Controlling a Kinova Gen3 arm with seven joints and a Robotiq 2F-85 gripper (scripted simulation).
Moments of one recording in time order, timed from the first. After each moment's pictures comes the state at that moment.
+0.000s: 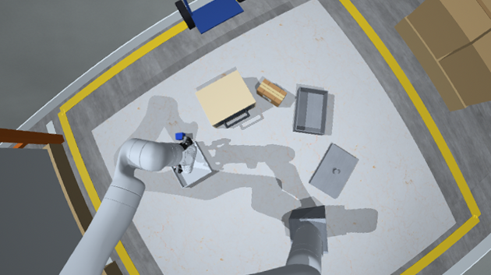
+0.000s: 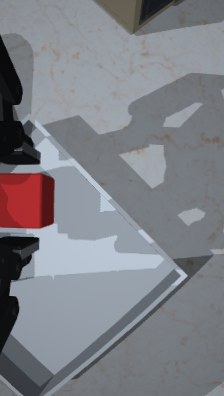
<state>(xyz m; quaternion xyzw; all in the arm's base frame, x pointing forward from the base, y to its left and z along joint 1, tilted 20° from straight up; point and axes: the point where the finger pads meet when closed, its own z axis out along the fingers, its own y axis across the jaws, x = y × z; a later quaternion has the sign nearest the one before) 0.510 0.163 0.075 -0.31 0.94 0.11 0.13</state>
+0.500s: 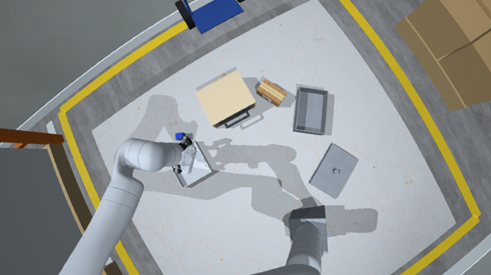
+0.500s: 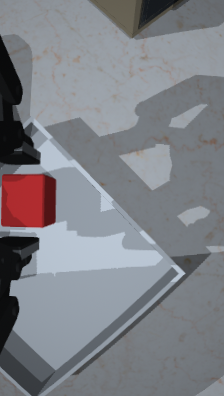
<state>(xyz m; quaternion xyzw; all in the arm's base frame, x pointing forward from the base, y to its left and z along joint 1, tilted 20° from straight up) 0.508 0.161 0.081 -0.31 0.94 0.11 0.13</state>
